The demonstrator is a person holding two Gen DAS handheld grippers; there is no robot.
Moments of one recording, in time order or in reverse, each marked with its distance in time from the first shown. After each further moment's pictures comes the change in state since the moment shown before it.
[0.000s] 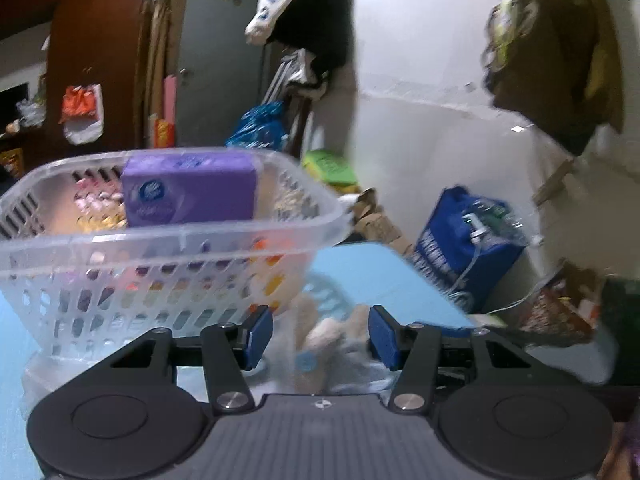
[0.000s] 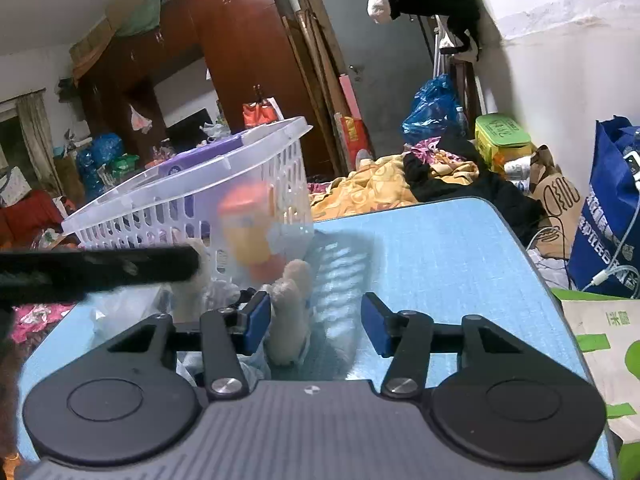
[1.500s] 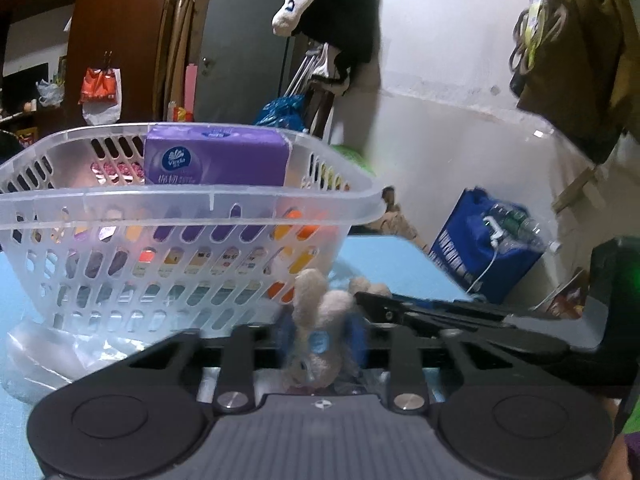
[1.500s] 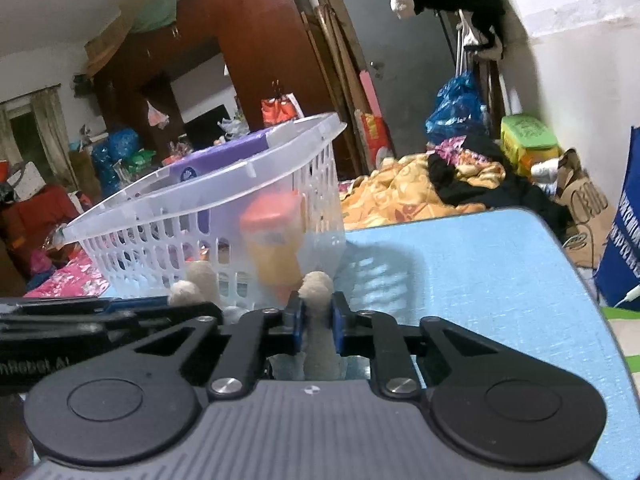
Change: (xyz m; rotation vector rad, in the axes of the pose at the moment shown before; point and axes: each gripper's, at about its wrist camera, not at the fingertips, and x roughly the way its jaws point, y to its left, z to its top) left arm 0.008 0.029 -0.022 -0.079 0.008 0.041; right arm 0.030 0.015 0.013 -0.022 0.008 0.054
